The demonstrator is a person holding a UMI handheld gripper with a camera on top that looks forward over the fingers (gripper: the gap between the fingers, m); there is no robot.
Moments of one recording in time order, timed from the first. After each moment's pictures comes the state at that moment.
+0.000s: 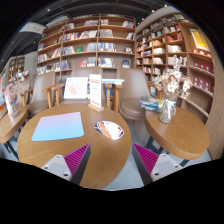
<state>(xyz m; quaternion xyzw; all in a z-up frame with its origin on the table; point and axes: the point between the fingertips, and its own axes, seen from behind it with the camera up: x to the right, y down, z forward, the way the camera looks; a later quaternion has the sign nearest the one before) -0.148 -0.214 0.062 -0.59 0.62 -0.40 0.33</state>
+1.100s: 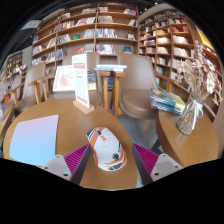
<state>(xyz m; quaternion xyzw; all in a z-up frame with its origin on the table) 0.034 -0.255 -0.006 -0.61 0.64 -0.35 0.30</state>
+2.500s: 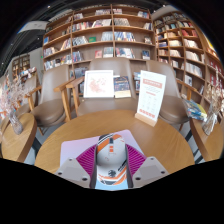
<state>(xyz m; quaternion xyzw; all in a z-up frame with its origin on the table) 0.048 0.003 0.052 -0.62 0.63 -0.32 0.34</state>
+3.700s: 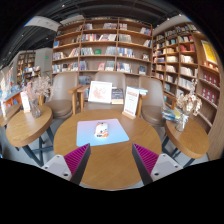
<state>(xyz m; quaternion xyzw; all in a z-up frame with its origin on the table) -0.200 -0.018 0.140 -0.63 0.58 -0.39 0.35</state>
